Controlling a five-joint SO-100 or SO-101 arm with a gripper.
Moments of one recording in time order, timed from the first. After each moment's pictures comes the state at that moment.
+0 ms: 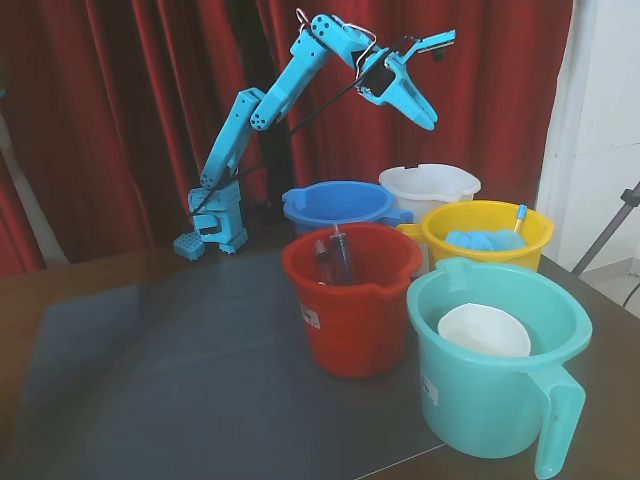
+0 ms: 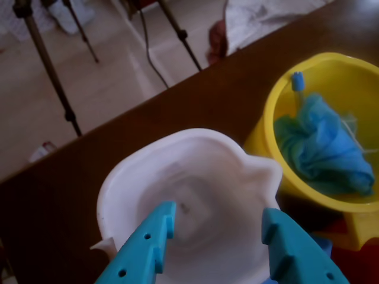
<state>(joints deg) -58.4 59.5 16.7 85.6 90.4</state>
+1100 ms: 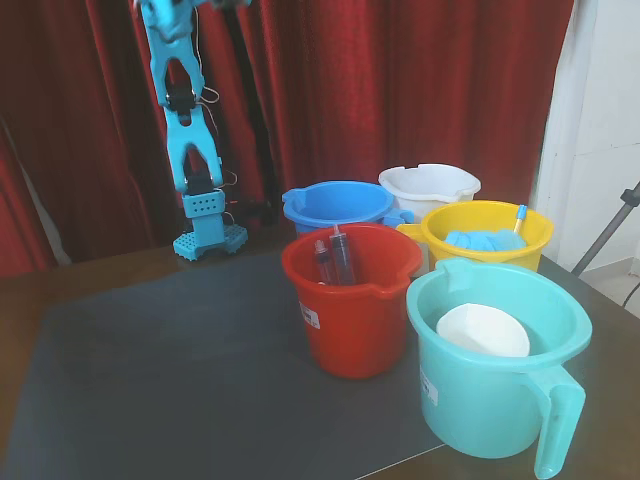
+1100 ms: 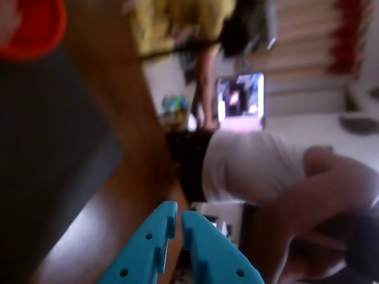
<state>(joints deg) -1.8 125.9 56.8 91.9 11.4</state>
